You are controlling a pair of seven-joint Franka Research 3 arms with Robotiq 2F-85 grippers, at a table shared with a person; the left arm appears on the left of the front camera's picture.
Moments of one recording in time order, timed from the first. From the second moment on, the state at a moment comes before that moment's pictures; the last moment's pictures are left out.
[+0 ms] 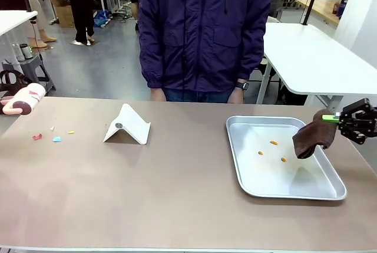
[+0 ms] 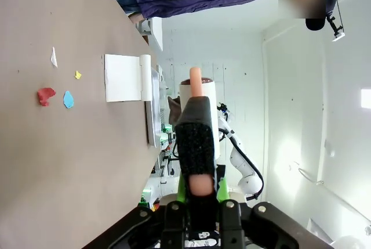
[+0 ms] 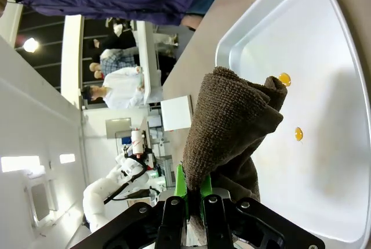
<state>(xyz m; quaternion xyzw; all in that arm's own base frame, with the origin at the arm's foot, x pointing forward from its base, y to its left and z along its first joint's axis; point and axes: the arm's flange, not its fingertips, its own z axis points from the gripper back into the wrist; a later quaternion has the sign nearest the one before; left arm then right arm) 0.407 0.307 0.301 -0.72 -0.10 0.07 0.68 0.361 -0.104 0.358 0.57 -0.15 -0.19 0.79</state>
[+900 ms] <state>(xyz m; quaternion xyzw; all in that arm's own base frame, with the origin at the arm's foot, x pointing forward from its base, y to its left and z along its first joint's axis) 0.407 0.307 0.301 -0.72 -0.10 0.07 0.68 0.361 -0.104 0.358 0.57 -0.15 -0.19 0.79</state>
